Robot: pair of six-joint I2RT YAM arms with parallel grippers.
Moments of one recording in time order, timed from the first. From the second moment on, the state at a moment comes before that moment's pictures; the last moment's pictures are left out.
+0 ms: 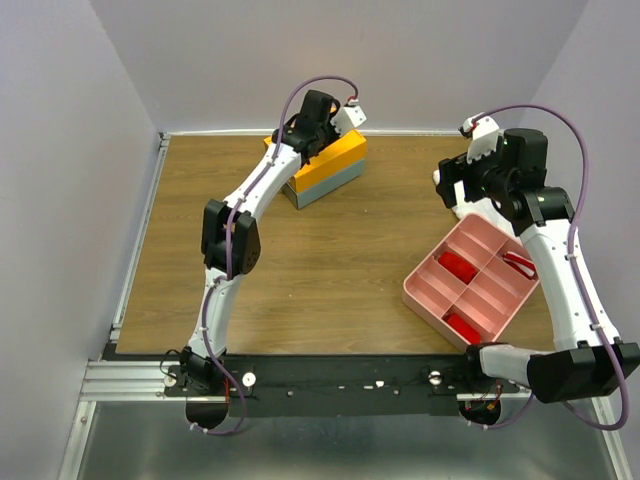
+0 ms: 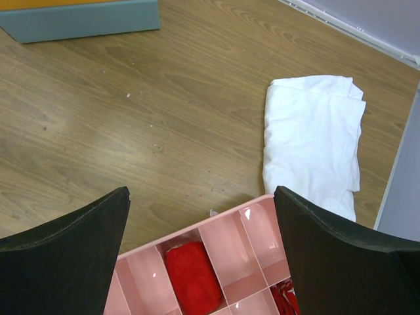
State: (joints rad) left arm -0.47 2.31 2.28 -0.54 -0.09 0.69; right arm 0.10 1.23 1.37 -0.68 -0.21 -0.29
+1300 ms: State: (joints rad) left arm -0.45 1.43 1.68 -0.39 -0.12 0.35; right arm 0.09 1.20 1.36 -0.68 -0.25 -0.17
